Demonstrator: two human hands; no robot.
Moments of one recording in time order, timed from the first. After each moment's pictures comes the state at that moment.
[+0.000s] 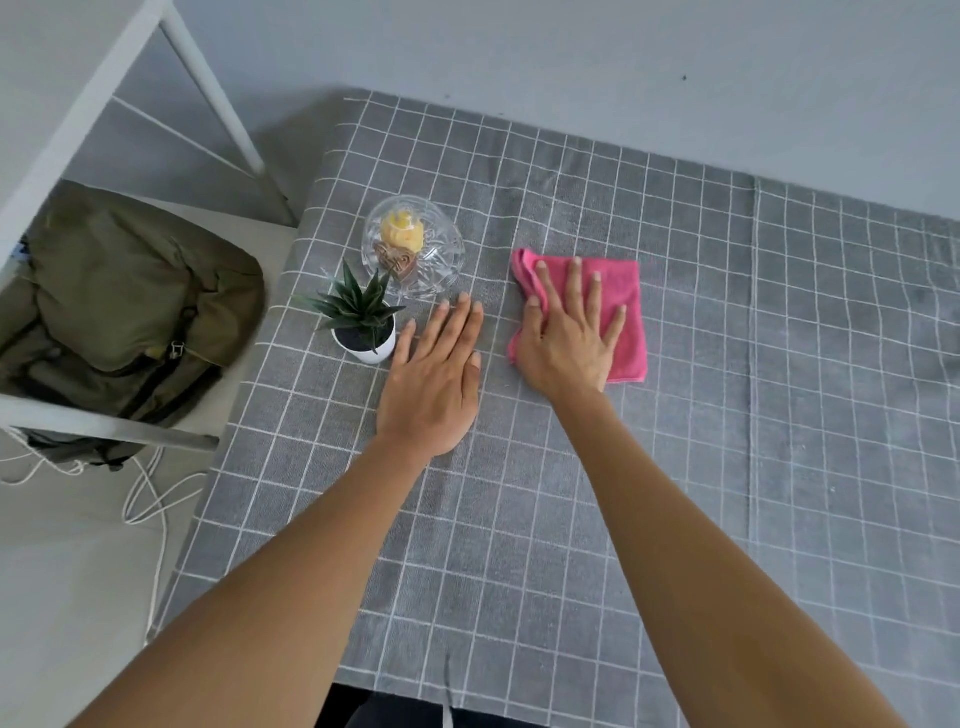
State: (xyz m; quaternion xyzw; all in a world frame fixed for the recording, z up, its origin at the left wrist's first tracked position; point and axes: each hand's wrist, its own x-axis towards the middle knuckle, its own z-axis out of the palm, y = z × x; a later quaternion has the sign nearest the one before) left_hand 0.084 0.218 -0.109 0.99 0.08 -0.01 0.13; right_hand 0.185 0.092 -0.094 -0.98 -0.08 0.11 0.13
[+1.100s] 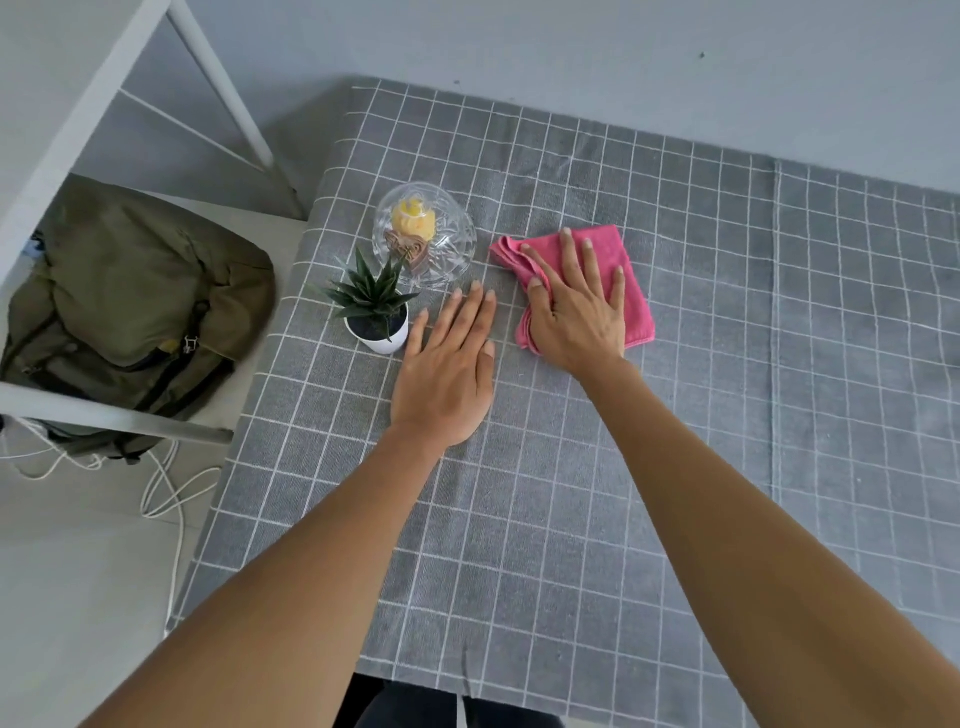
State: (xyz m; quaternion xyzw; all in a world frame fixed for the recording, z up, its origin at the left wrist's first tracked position) left_hand 0.084 0.218 -0.108 0.99 0.08 -0.01 0.14; right_hand 0.199 0.094 -0.095 -0.96 -0.20 0.11 0.14
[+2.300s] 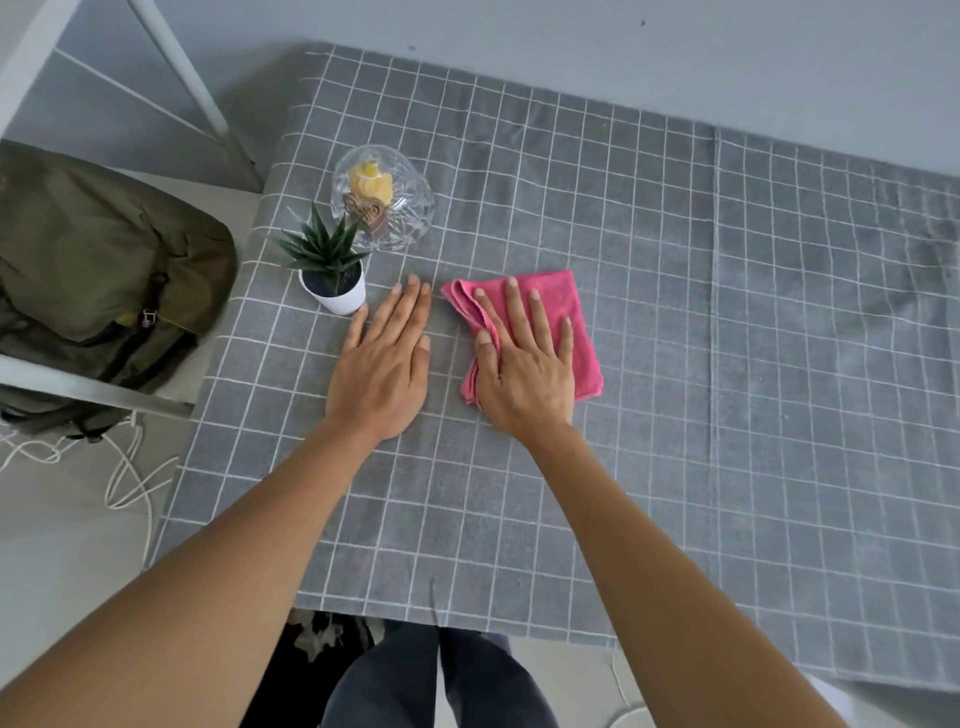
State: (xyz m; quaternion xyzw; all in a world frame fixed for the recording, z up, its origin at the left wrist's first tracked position) left_hand 0.042 0.228 -0.110 0.99 0.06 -0.01 0.15; right_hand 0.094 0.067 -0.095 -0.97 -0.18 0.10 0.14
